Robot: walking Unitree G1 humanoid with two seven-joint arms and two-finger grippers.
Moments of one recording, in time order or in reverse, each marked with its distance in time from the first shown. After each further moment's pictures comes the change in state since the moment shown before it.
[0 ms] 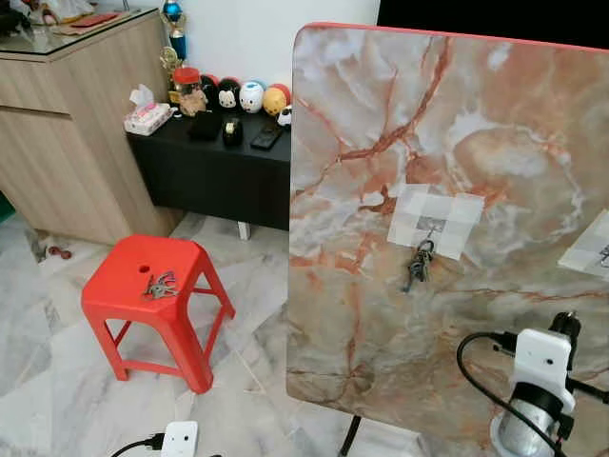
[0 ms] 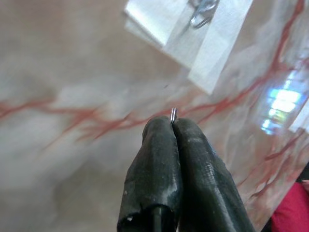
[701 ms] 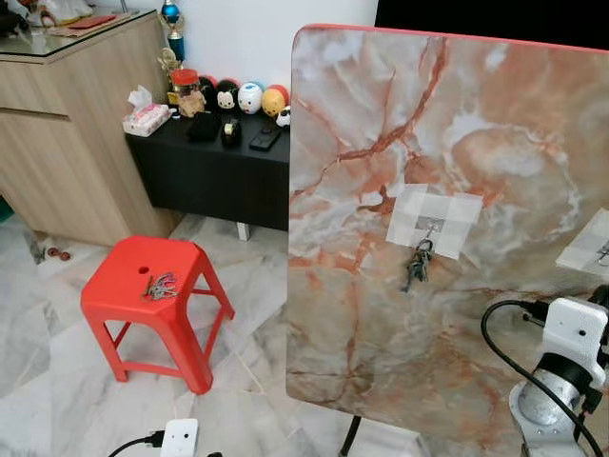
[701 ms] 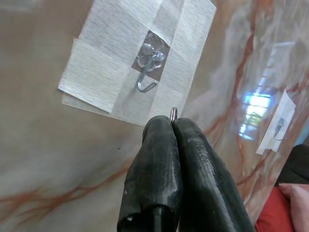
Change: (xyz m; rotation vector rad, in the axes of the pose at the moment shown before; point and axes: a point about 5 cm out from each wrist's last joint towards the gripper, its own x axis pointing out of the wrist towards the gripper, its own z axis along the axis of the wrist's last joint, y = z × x) left arm 0.000 0.001 0.002 0.002 -0.004 0.000; right arm 0.024 -0.015 0.027 0.015 -0.049 -0.111
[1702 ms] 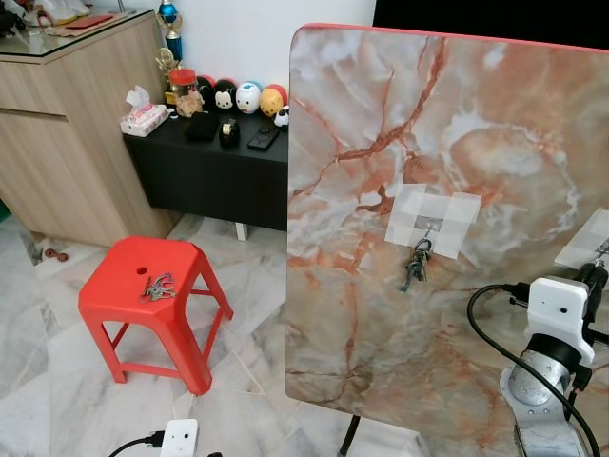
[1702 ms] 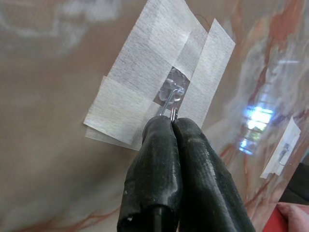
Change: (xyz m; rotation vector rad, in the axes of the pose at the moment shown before) left arm 0.000 0.000 0.000 -0.001 0.000 0.001; right arm 0.009 0.013 0.017 -0.050 -0.040 0.038
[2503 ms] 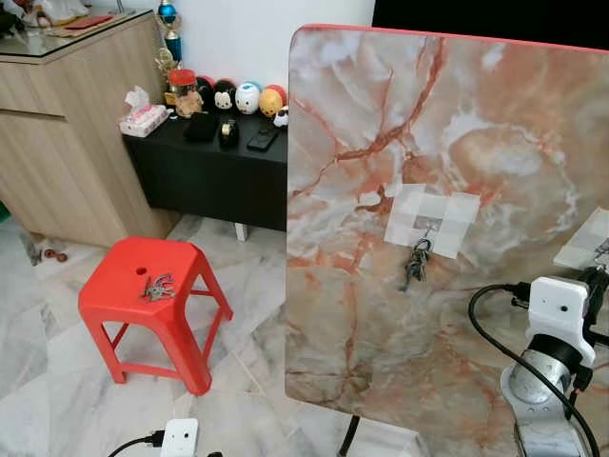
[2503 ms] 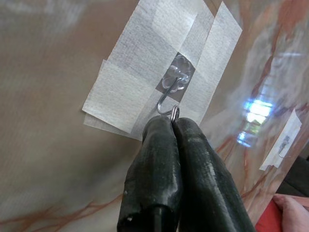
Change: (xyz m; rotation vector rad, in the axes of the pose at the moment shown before) left arm 0.000 0.000 0.001 0.000 -0.001 0.001; right arm 0.001 0.000 -0.003 -0.020 0.049 0.004
